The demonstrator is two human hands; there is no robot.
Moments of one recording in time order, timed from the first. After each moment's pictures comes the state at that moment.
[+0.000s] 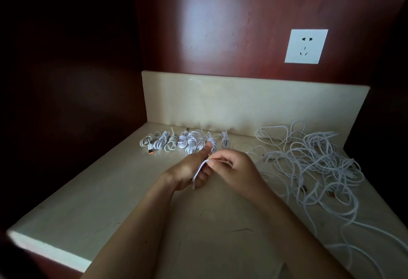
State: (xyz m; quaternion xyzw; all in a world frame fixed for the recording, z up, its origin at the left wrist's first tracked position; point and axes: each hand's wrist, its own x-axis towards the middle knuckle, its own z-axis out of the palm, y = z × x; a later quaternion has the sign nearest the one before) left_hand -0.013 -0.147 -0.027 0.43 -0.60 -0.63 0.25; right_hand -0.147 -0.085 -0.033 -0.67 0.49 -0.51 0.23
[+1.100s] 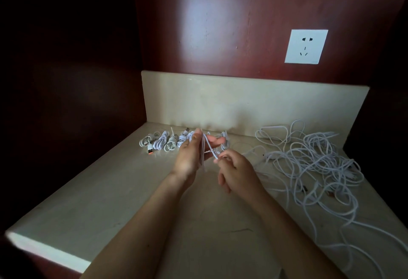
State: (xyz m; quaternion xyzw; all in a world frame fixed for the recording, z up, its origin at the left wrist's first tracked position) left_hand -0.026 -0.146 -0.022 0.30 -0.49 -0.63 0.52; right_hand -0.144 -0.088 -0.042 -0.62 0.59 -0.47 0.22
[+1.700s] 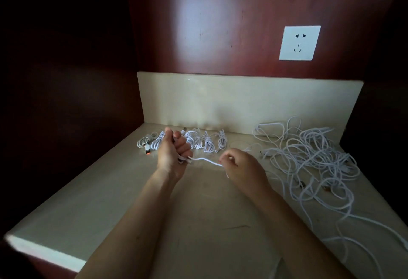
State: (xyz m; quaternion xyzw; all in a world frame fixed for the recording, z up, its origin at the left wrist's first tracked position) left_hand -0.003 -0.166 -0.019 0.22 -0.23 -0.74 0.59; right_hand -0.163 -0.086 -0.038 -0.62 0.67 -0.40 0.11
